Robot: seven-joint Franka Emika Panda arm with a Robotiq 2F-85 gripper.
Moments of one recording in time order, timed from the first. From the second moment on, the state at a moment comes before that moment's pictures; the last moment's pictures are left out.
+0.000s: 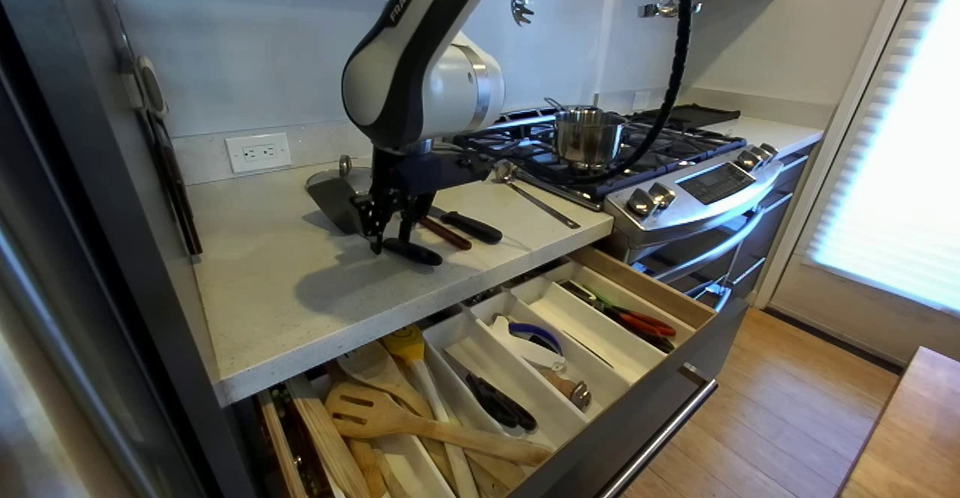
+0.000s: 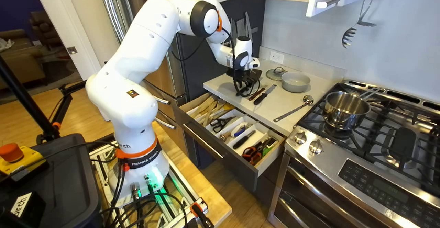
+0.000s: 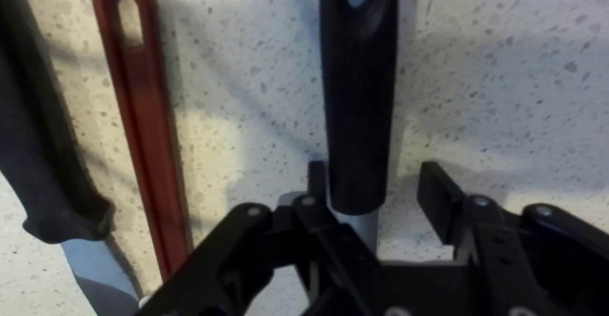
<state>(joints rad) 0.20 0.78 0.06 -1.68 0.02 2.67 0.02</state>
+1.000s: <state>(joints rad) 0.19 0.59 0.13 -1.86 0.10 2.61 0.15</state>
